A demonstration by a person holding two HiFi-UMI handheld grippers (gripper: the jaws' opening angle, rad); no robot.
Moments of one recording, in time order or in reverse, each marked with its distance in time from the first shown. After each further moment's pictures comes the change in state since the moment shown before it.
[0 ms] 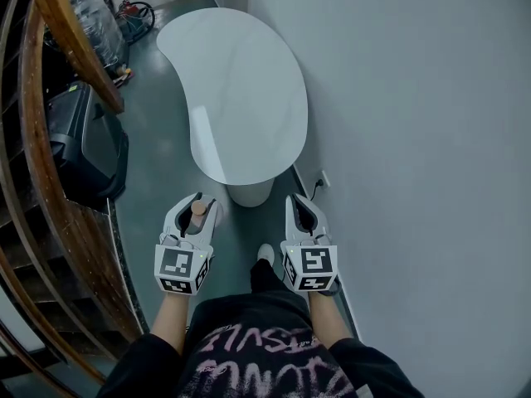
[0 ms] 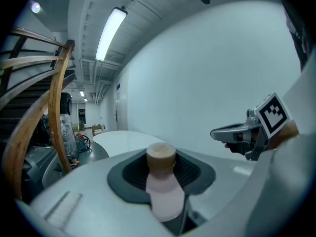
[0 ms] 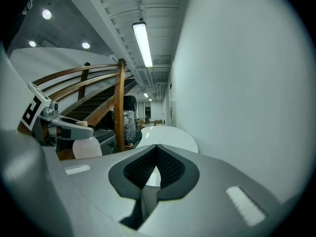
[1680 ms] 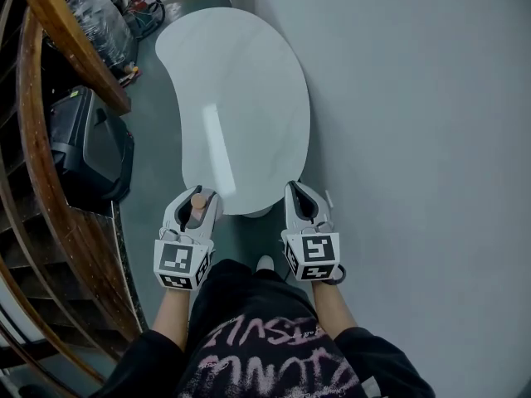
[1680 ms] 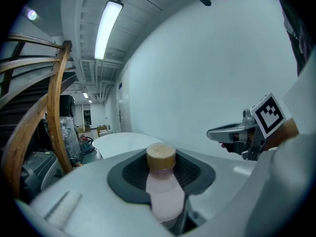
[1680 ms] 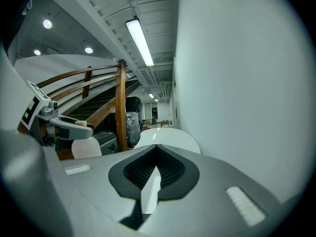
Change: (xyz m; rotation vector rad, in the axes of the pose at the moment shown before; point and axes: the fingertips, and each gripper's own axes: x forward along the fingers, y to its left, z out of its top) left arm 0.112 0.019 0.048 0.007 0.016 0.072; right arm 0.111 -0.076 0.042 -0.005 -0.002 0.104
